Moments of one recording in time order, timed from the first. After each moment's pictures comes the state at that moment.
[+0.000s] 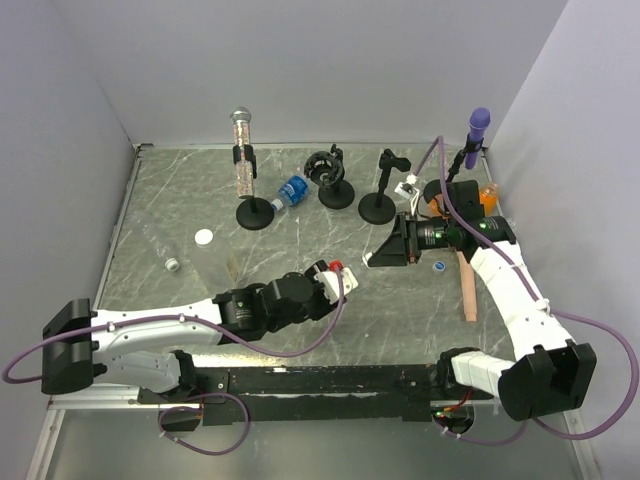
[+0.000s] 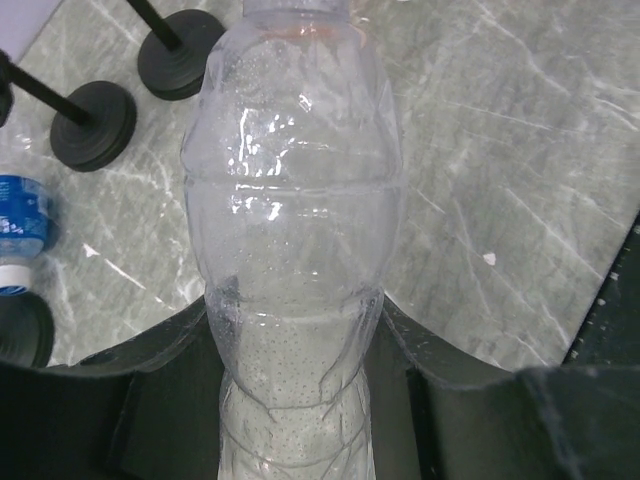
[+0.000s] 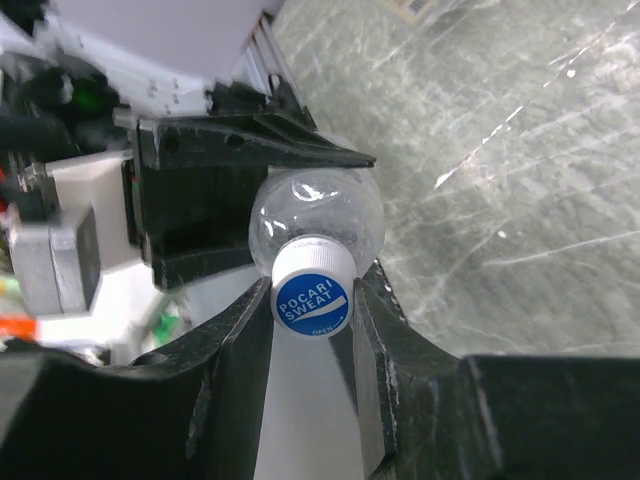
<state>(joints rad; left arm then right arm) -1.26 1.21 0.82 0.00 -0.35 0.13 0.16 1.16 1.08 -0.80 -1.15 0.08</state>
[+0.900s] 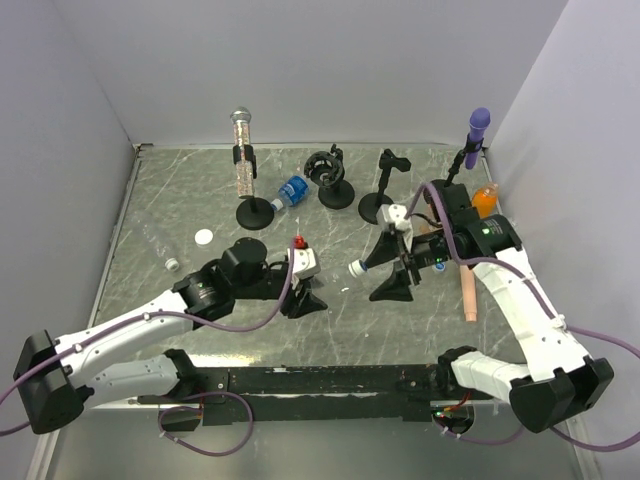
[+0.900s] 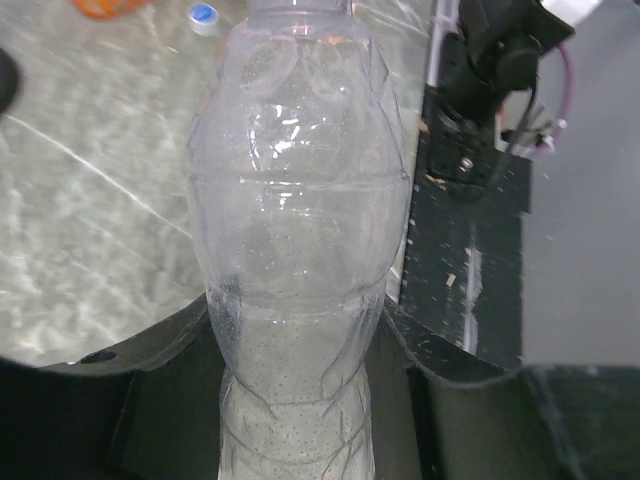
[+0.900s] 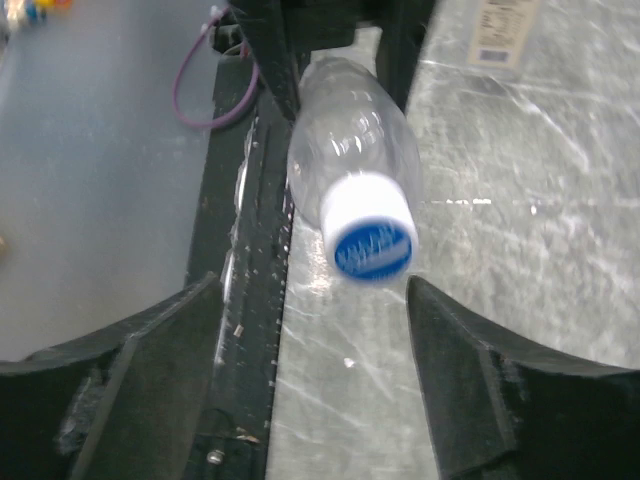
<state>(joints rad) -0.92 1.03 0.77 -0.10 0.49 0.05 0.35 1.12 1.23 -1.18 -1.15 -0.88</state>
